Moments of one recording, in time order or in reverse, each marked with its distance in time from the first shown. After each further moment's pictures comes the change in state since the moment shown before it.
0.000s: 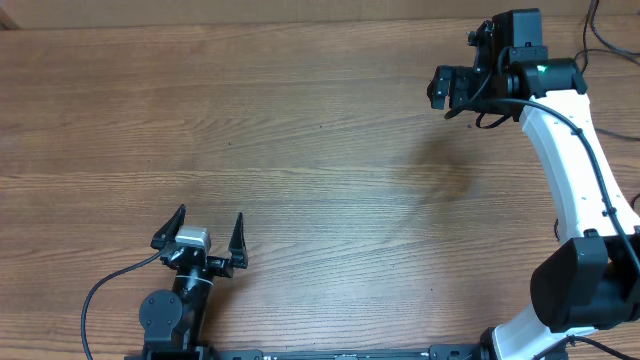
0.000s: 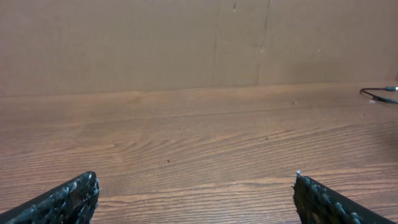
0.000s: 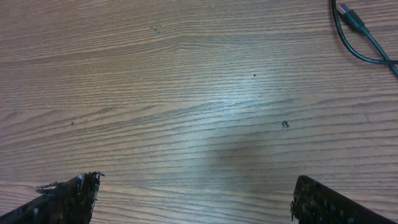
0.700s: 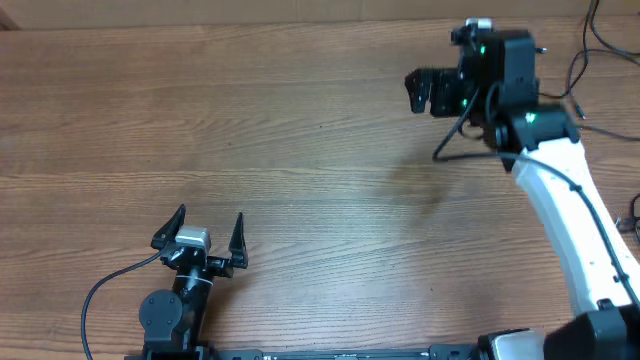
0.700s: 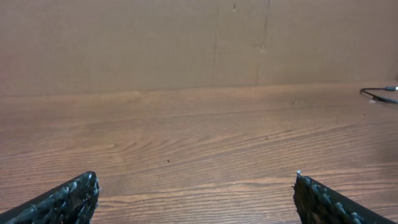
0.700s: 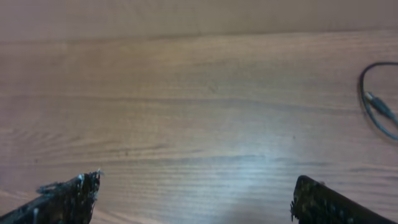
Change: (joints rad) left arm 0.000 0.000 0.000 0.000 0.000 0.000; right arm 0.106 -0.230 -0.235 0.329 -0.001 0.000
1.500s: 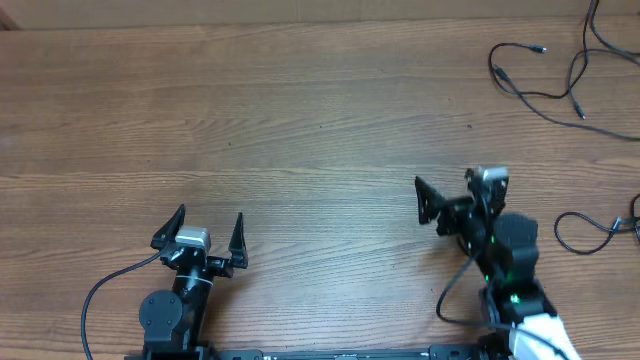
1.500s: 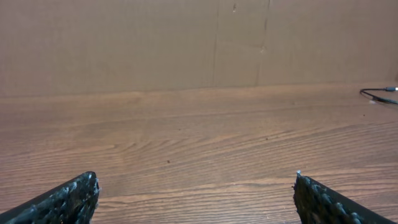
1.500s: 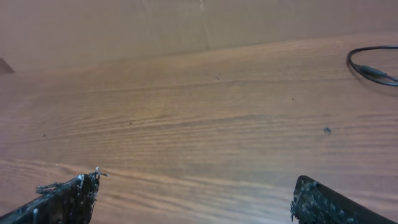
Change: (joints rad) left arm 0.000 -0.002 0.000 0.000 0.000 0.000; right arm 0.000 -0.710 -1.234 0.967 -0.006 0.045
